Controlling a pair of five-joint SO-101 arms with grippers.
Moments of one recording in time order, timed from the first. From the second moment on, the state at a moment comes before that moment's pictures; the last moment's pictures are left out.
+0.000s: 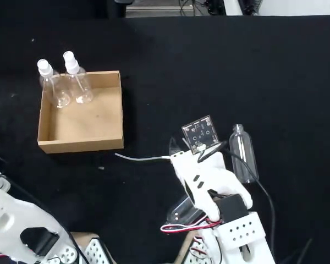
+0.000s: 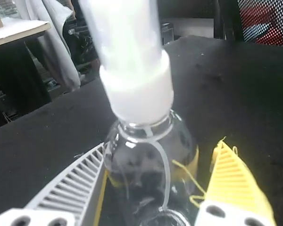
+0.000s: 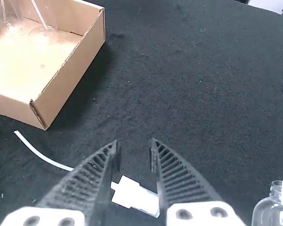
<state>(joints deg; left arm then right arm) -59.8 21.3 50.4 -61.1 -13.6 -18.7 -82.3 82.7 43.1 7.3</state>
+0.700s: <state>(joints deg) -58.8 21.3 53.5 -66.9 -13.1 -18.7 -82.3 82.7 43.1 7.3</state>
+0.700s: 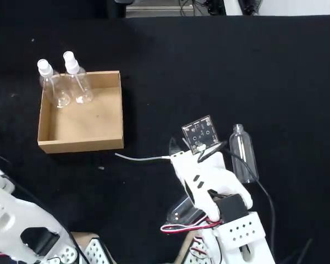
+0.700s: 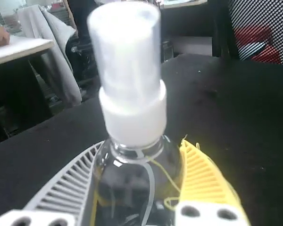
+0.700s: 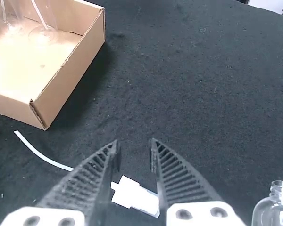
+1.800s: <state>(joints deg) -29.2 -54.1 82.0 -23.5 -13.2 -18.7 -82.3 82.7 43.1 7.3</state>
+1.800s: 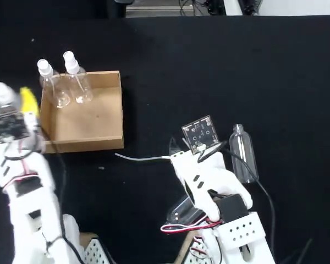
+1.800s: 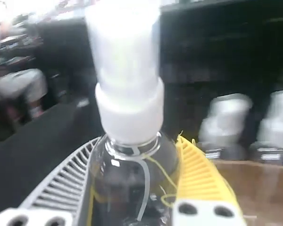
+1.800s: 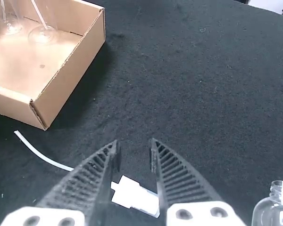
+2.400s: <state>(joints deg) 1.8 -65.8 82.6 -12.2 -9.3 -18.7 -82.3 85.4 39.5 7.3</state>
